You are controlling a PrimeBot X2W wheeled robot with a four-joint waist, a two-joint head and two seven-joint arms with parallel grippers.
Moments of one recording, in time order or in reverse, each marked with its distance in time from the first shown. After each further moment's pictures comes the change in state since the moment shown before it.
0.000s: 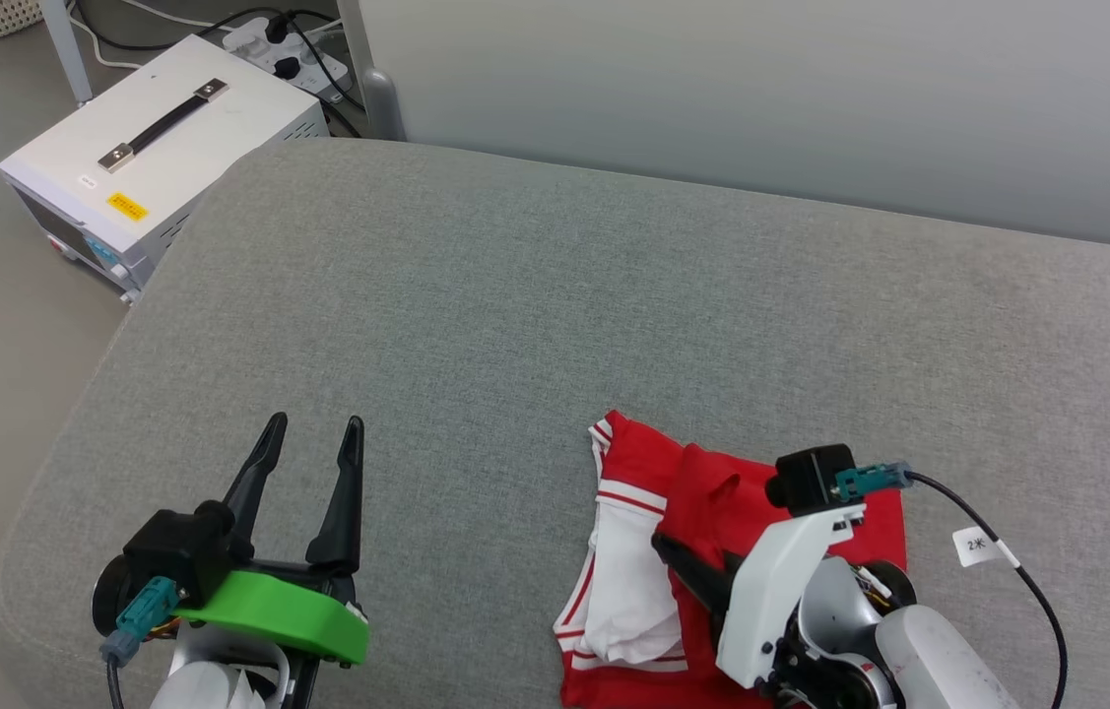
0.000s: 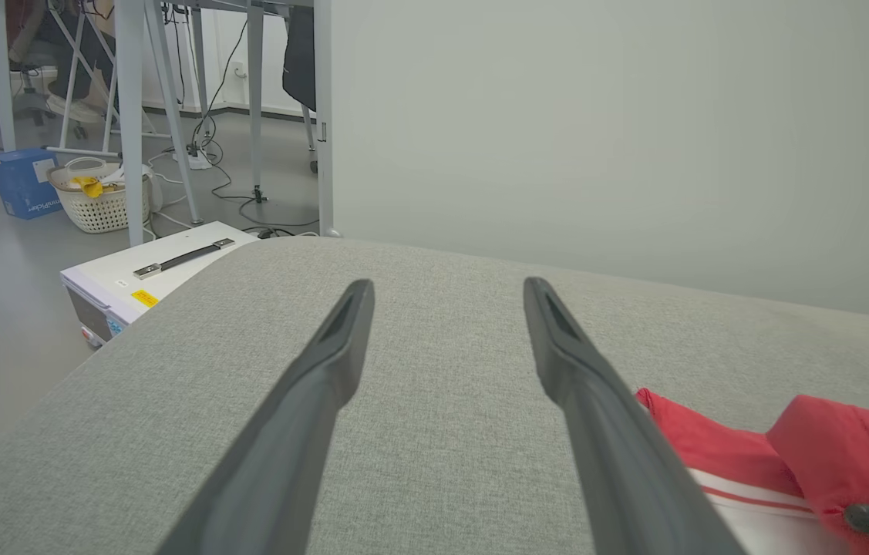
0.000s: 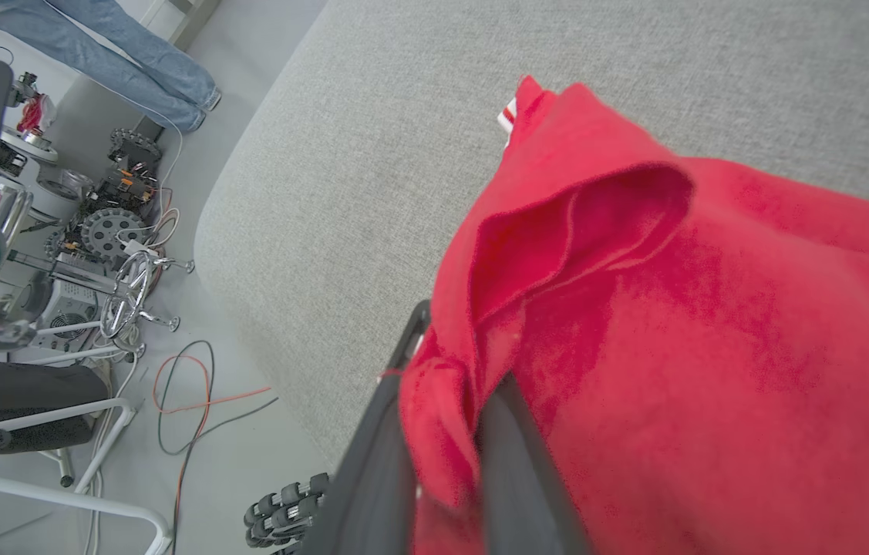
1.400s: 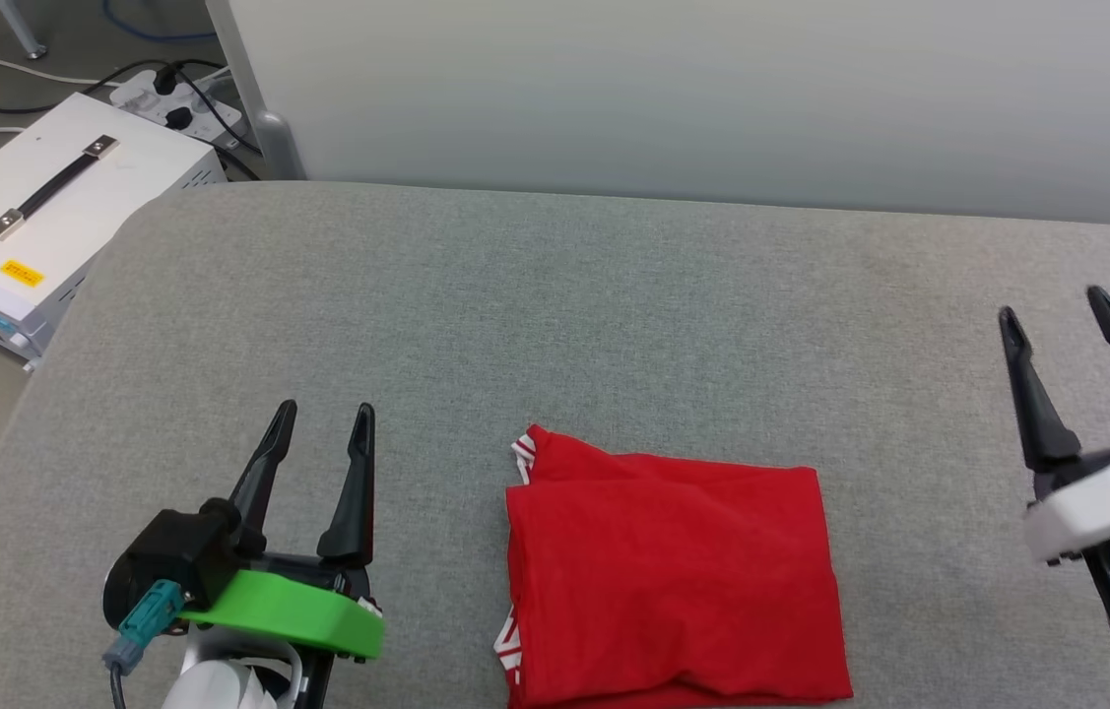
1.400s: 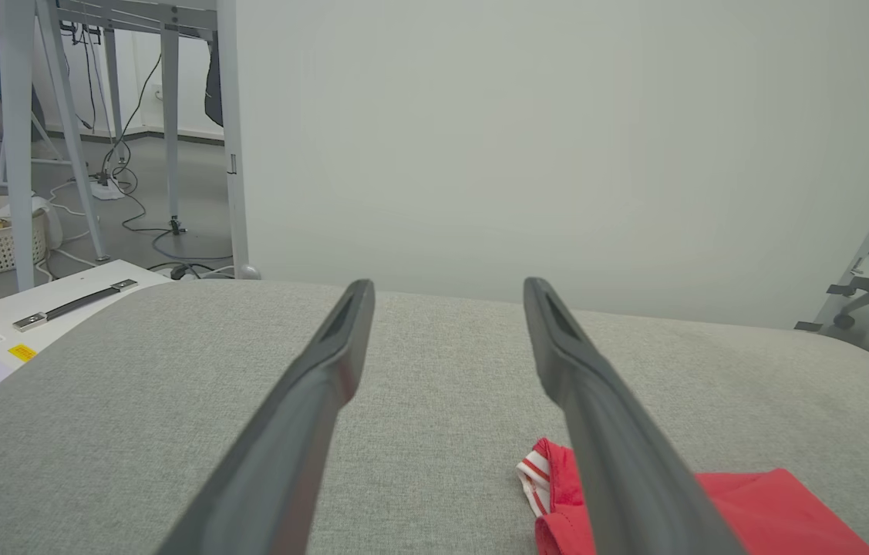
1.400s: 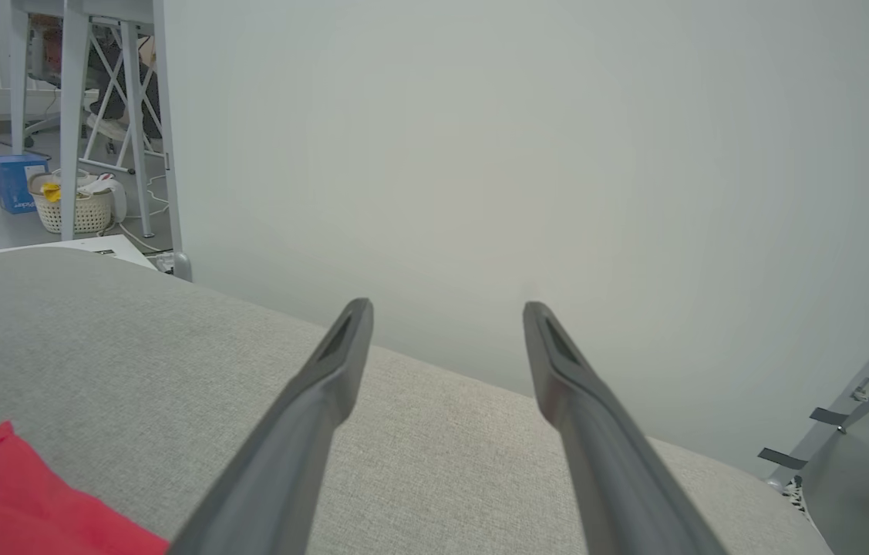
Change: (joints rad) left arm 0.011 -0.037 0.008 -0.055 0.008 0.000 0.000; right arm 0.010 -0.271 -0.340 -0.208 -0.488 0.000 -0.564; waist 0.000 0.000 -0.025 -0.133
